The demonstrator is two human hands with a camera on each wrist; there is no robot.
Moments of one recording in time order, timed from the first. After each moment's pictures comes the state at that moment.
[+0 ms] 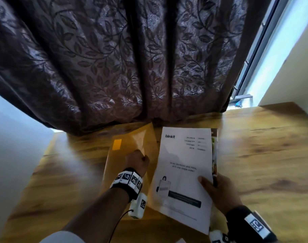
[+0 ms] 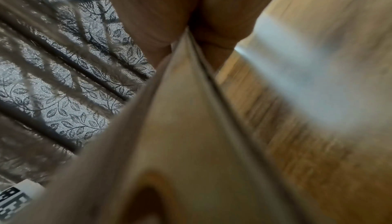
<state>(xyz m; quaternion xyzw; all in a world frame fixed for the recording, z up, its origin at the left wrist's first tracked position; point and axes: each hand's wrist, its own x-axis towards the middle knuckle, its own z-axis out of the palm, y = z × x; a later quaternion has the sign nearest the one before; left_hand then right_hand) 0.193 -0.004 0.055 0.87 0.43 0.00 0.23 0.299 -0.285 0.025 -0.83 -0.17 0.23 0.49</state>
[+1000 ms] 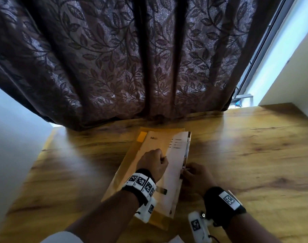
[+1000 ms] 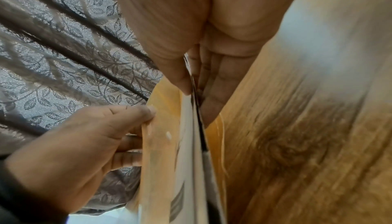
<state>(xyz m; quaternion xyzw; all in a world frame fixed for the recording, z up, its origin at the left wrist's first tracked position) 0.196 -0.047 0.064 0.93 0.29 0.04 0.23 0.292 -0.212 0.018 -0.81 -0.16 0.34 0.45</state>
